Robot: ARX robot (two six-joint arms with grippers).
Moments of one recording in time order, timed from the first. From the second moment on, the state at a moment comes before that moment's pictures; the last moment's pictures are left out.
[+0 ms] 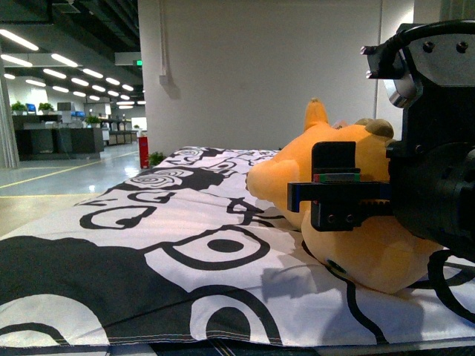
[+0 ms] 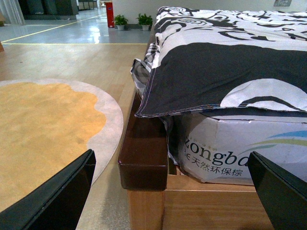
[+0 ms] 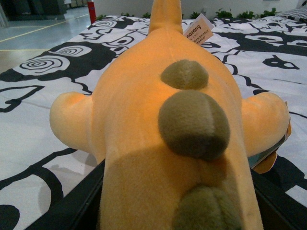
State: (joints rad) left arm 0.00 0.00 0.01 0.00 0.00 0.00; right arm 0.46 1.43 0.75 0.67 0.45 0.06
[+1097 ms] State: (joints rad) left arm 0.00 0.00 0.01 0.00 0.00 0.00; right arm -0.40 0.63 0.49 0.42 -0.51 0.41
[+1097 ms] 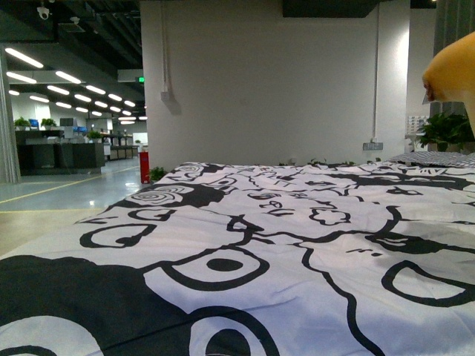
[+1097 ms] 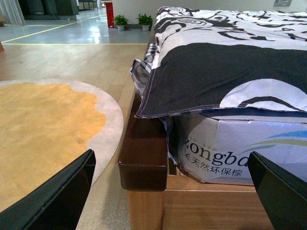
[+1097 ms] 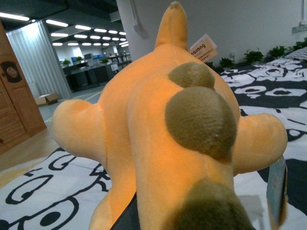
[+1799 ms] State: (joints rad) left arm 0.00 0.00 0.01 0.00 0.00 0.00; right arm -0.46 0.32 0.26 0.26 -0.55 0.43
